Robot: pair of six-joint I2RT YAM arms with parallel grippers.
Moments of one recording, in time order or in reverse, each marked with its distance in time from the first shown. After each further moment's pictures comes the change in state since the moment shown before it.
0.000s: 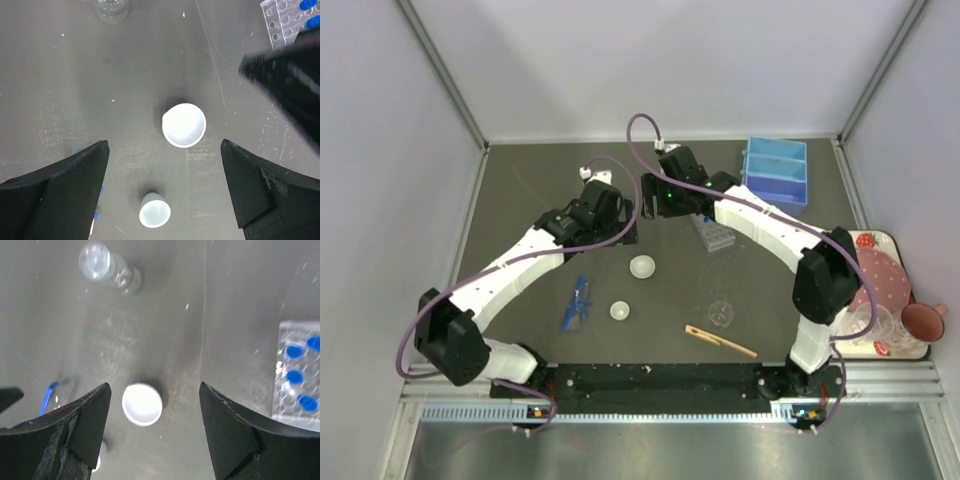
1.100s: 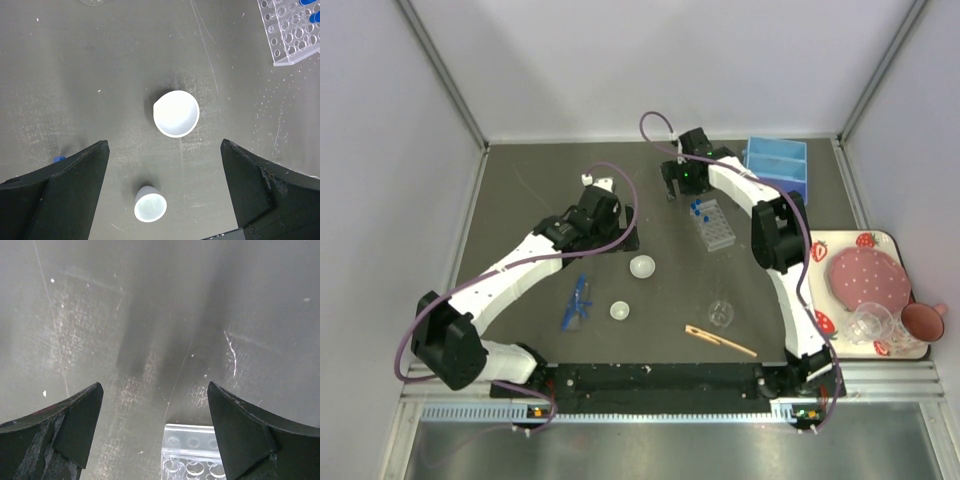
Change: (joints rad) left arm 0.006 -0.037 -0.076 0.043 0.079 0.000; right arm -0.267 0.575 0.506 -0.088 -0.067 -0.333
